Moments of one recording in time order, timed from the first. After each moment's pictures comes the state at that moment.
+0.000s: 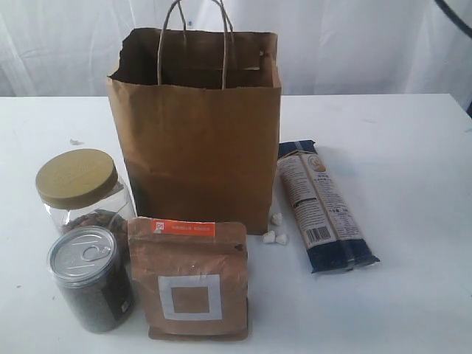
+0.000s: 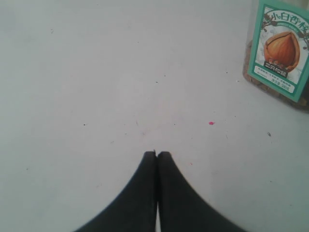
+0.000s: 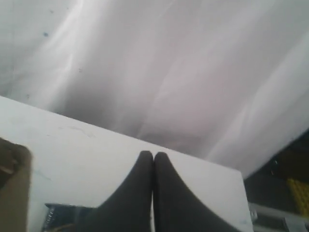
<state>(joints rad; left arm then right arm) 0.10 0.00 0.02 -0.06 0.53 0.21 0.57 1.48 -1.49 -0.92 0.72 0.68</state>
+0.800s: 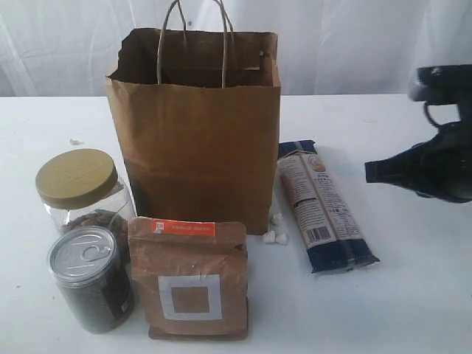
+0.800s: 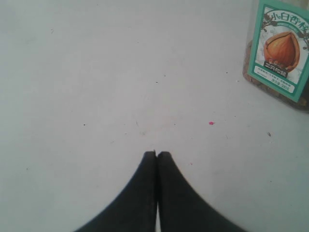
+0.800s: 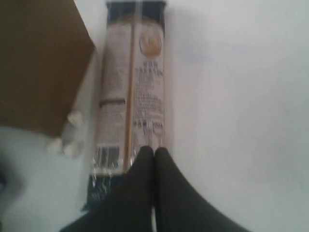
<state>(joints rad) 0.10 0.00 0.02 -0.06 0.53 0.21 0.27 1.13 -0.69 0.03 0.35 0.09</state>
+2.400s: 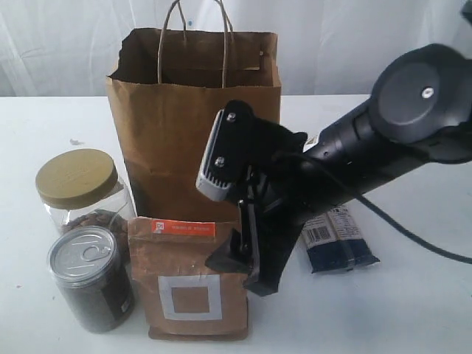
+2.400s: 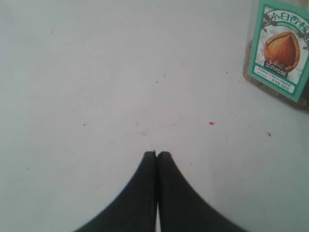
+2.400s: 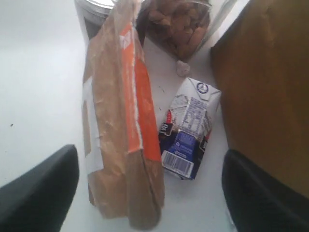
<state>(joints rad) 0.10 0.00 0.02 -0.06 0.53 0.21 0.67 1.46 -0.98 0.64 0.65 -1.20</state>
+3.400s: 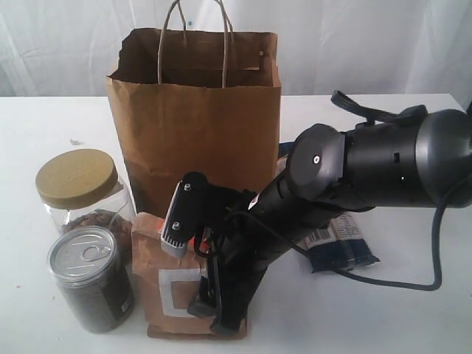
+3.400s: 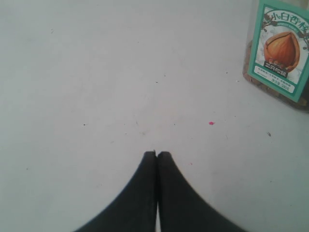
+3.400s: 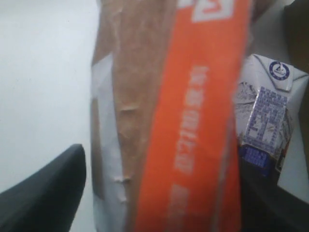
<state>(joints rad) 0.10 0.00 0.02 -0.06 0.53 0.21 0.76 1.71 -0.98 0.68 0.56 -1.21</state>
